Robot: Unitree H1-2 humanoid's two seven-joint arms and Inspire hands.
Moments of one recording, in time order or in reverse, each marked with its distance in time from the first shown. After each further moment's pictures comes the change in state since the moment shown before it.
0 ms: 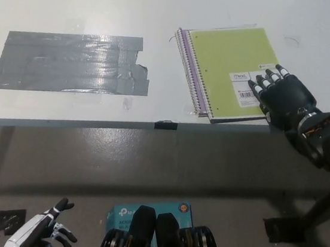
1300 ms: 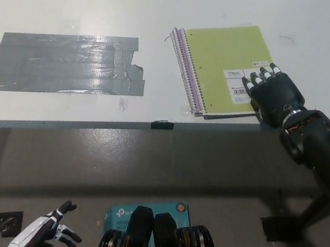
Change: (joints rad) left_arm 0.011 0.000 -0.019 -0.019 0.002 0.003 0.000; right_arm -0.002 0.072 -0.042 0.003 -0.031 0.095 0.091
